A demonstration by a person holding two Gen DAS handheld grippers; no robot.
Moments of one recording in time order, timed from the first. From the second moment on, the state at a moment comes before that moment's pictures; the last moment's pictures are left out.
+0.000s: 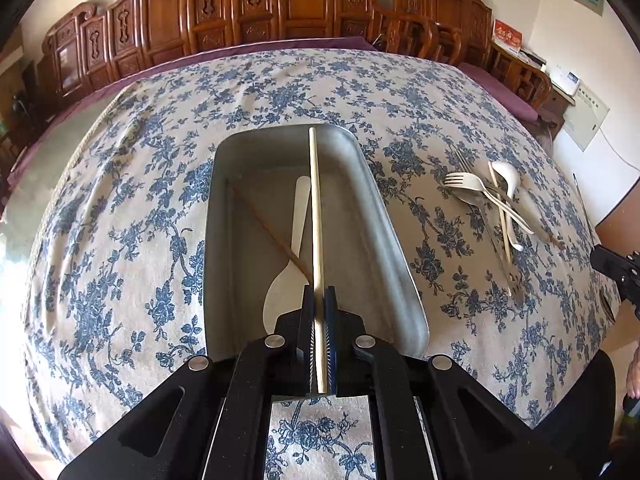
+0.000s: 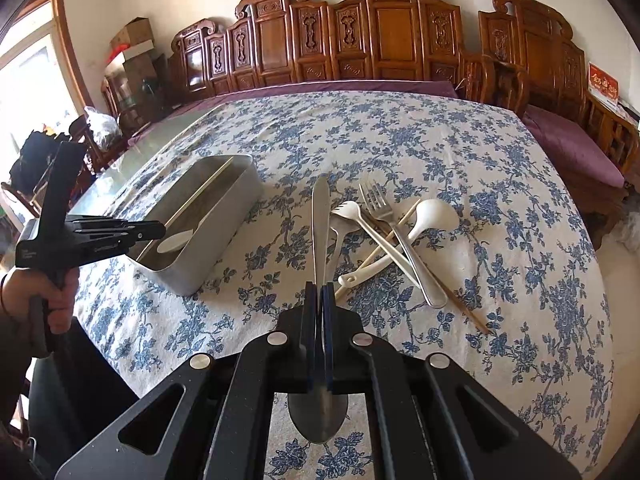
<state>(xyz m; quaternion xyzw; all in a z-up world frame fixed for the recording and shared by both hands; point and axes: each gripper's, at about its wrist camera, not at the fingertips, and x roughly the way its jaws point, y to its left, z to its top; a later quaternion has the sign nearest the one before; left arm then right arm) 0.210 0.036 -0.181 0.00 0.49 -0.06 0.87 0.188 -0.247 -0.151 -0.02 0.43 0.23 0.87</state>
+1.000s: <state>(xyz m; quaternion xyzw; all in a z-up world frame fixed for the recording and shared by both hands) 0.194 0.098 -0.143 0.00 0.40 -0.03 0.92 0.225 -0.098 -0.139 -0.03 0.43 0.31 0.85</state>
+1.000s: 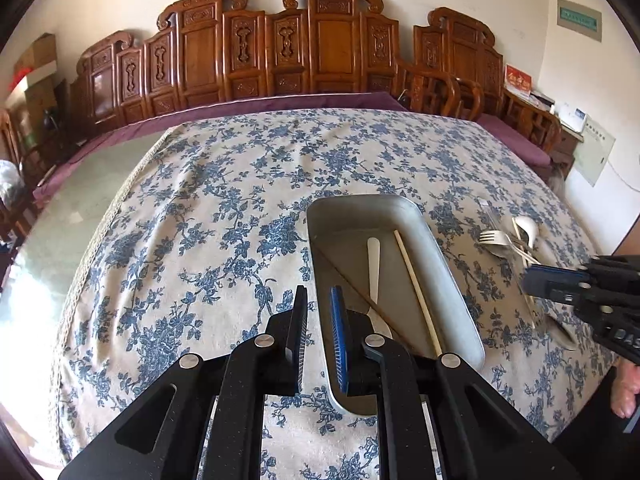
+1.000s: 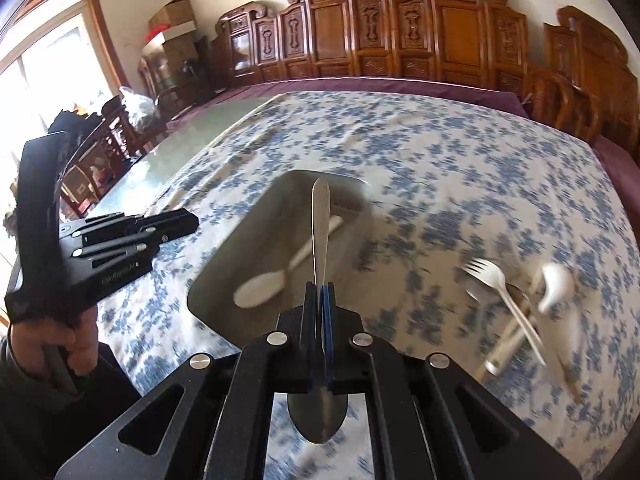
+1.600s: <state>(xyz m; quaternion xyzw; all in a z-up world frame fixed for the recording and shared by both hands) 0.188 0.130 -0.149 -0.03 0.40 -0.01 0.92 0.261 -0.027 -0.190 -0.02 0.48 0.30 0.82</state>
